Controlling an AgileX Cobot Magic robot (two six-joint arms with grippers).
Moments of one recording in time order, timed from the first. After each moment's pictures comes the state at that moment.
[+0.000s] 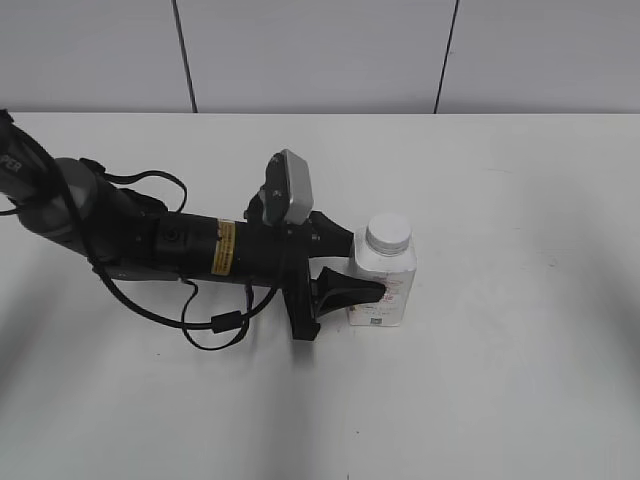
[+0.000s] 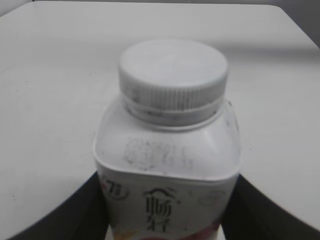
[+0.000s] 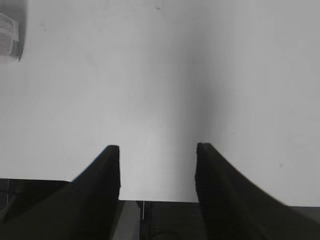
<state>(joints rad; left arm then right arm) -0.45 2.25 -1.09 1.29 -1.02 -0.48 0.11 1.08 -0.96 0.03 1.14 -0.04</state>
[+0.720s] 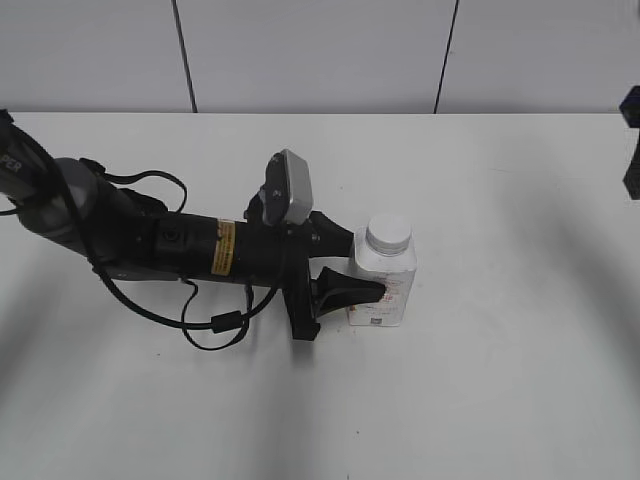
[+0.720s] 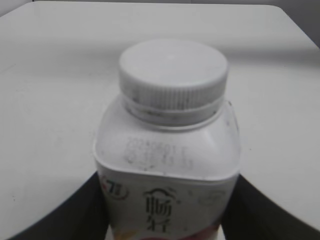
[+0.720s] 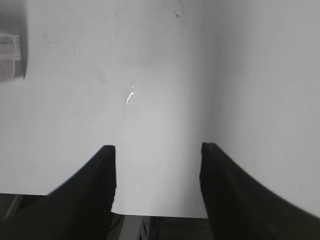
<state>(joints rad) -0.45 2.25 -1.09 1.29 -1.02 -0.48 0.11 1.50 -1.25 0.09 1.21 -0.03</state>
